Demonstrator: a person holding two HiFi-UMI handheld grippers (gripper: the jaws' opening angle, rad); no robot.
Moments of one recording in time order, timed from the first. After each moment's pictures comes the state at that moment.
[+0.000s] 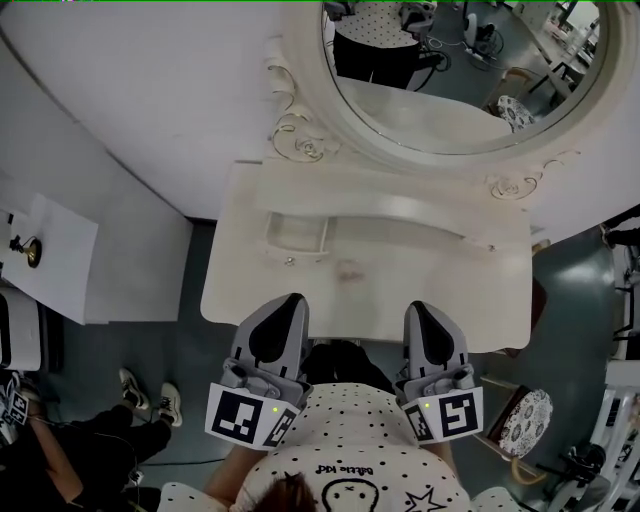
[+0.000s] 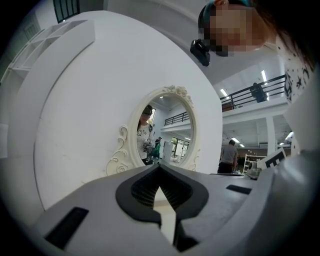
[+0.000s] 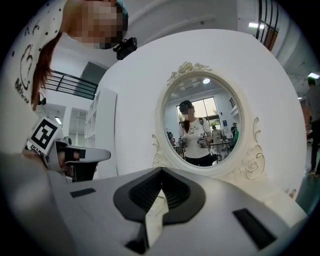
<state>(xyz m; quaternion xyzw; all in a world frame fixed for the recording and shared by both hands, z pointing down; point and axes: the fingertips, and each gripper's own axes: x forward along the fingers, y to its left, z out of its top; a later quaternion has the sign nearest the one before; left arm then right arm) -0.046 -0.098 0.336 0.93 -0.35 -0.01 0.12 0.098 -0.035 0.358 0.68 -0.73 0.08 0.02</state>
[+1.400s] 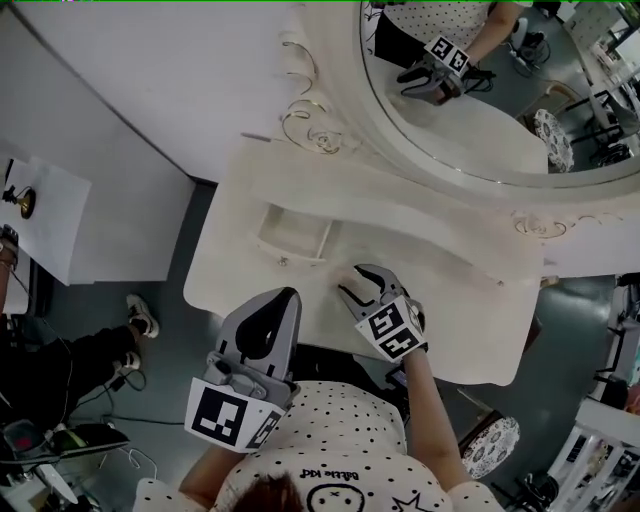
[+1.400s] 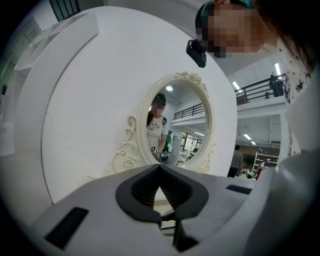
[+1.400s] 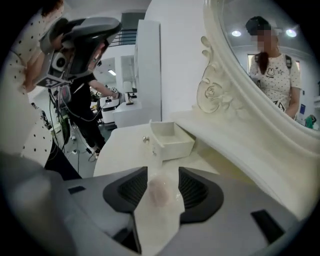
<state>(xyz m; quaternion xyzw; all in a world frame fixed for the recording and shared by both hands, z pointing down) -0.023 -0.149 0.361 0.90 -0.40 0.03 0.15 0.060 -0.147 0.596 0.36 -0.85 0.14 0.35</state>
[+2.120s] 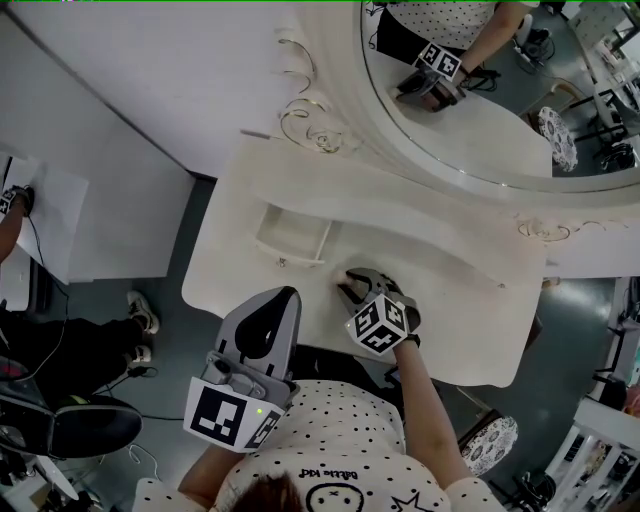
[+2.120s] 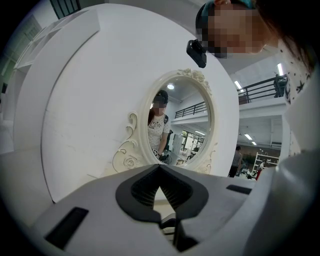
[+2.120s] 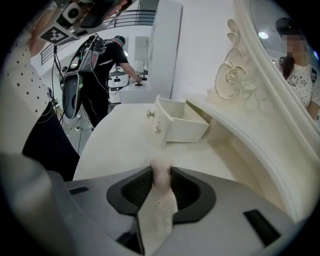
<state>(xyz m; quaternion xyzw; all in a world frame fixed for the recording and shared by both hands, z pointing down) -0.018 -0.159 0.367 0.90 -0.40 0.03 0.16 0.058 -0.144 0.652 0.31 -0.84 0.10 0.44</state>
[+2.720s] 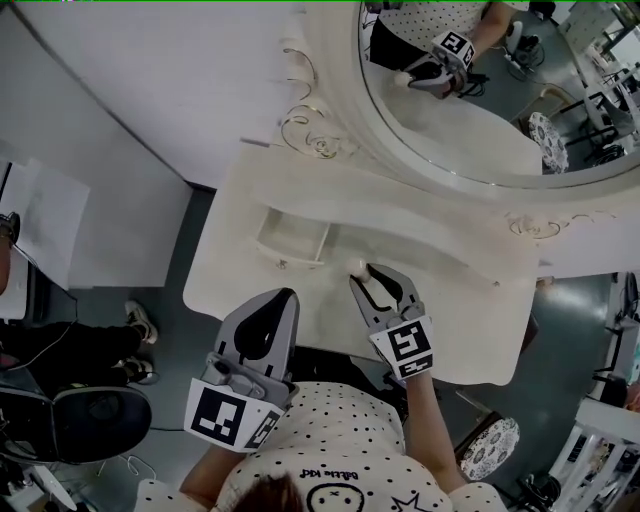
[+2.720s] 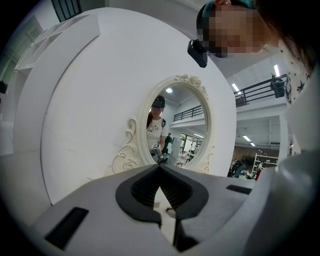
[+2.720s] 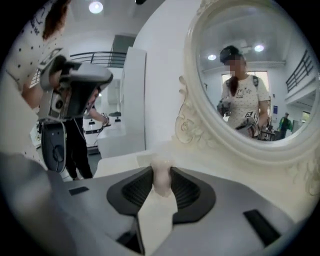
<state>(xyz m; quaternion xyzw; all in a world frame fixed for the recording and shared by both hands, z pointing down) -0.028 -0.148 0.356 0.90 -0.40 0.02 0.15 0.079 -0.157 0.514 0.48 -0.84 0.12 0.21</state>
